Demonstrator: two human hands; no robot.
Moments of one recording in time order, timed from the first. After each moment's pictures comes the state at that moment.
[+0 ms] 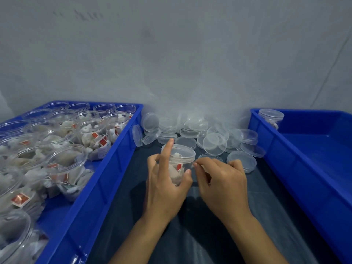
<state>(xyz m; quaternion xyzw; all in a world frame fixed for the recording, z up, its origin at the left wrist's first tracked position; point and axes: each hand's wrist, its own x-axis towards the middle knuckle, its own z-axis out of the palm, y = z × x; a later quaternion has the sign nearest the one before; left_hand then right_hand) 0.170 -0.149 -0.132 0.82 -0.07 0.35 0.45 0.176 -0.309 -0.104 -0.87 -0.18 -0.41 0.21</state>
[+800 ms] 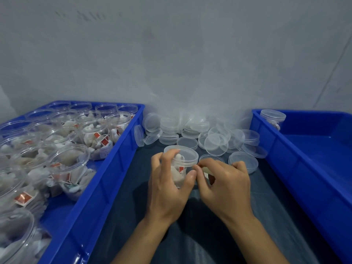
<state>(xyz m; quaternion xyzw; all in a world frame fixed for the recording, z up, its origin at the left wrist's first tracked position) 0.164 -0.150 -0.128 0.81 -0.08 0.34 0.47 0.171 -0.308 -0.103 -0.86 -0.18 -0.42 0.23</state>
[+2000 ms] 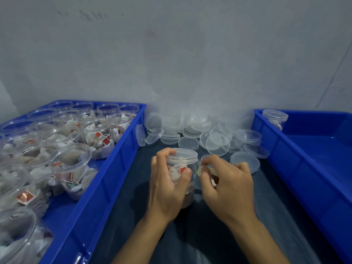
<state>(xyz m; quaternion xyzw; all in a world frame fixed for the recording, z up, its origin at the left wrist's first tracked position) 0.161 -0.147 -0.124 0.78 -0.06 0.30 0.54 0.161 -0.306 -0.092 -0.87 -0.16 -0.38 0.28</state>
